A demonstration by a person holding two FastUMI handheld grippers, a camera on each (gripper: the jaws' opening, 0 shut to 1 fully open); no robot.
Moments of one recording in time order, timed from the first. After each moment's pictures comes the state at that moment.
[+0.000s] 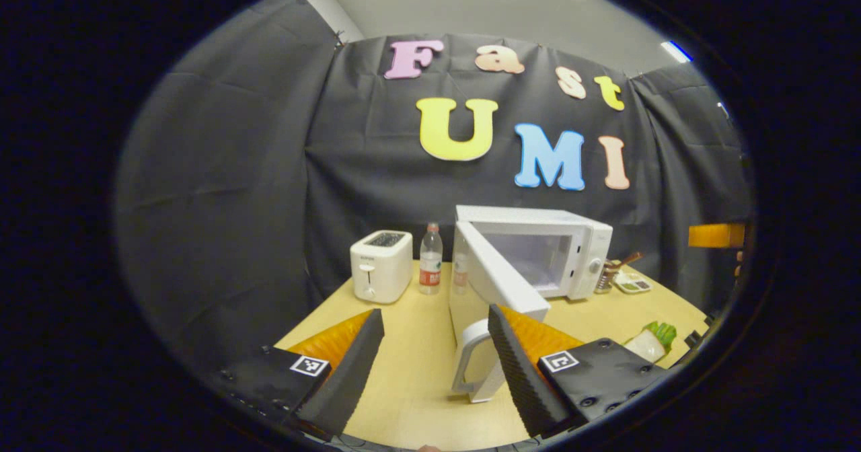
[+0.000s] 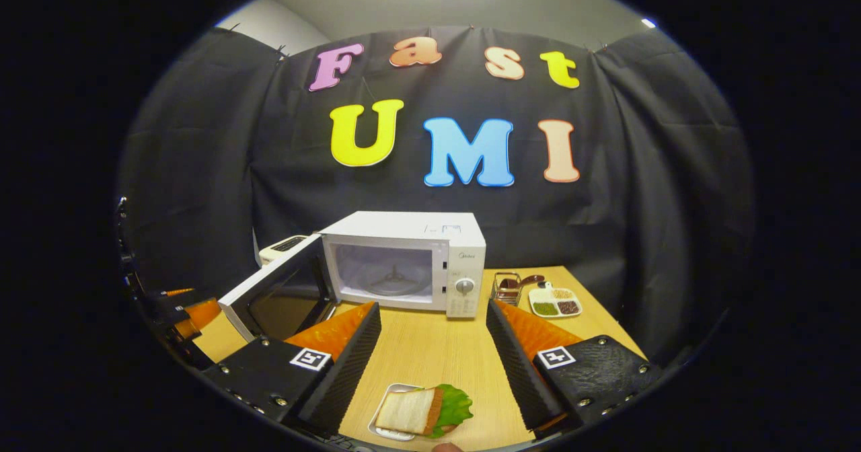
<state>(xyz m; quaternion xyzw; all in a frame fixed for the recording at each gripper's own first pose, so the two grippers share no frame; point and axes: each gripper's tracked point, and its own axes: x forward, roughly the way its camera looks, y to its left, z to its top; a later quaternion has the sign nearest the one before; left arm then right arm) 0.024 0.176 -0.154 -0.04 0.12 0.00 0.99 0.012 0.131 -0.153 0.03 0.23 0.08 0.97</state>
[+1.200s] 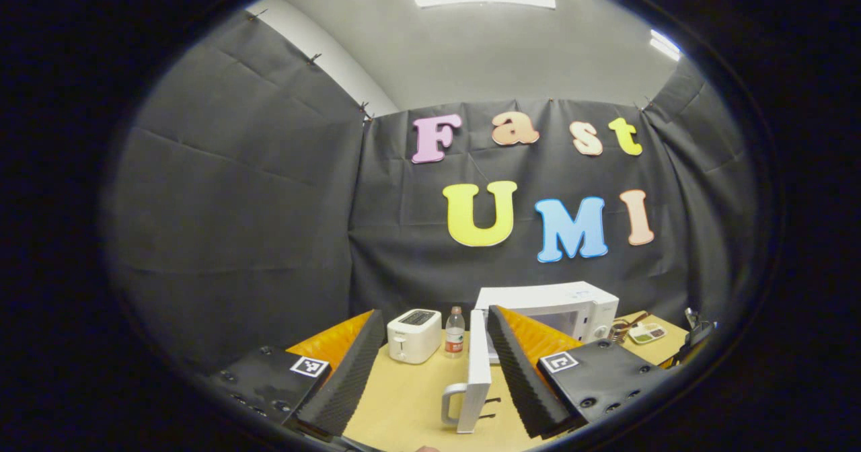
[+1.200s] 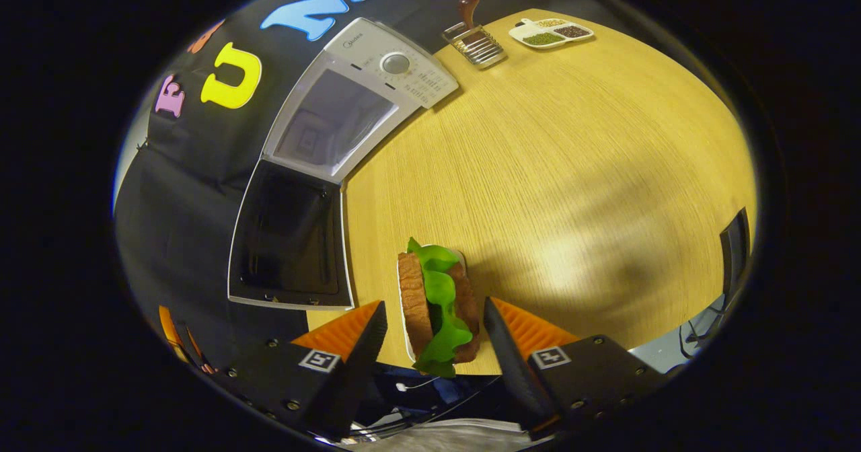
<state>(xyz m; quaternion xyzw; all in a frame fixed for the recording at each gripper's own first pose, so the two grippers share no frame) -0.040 0.139 -0.014 0.00 0.00 0.11 0.99 -0.066 0.129 -0.343 0.34 0.58 0.12 0.73</state>
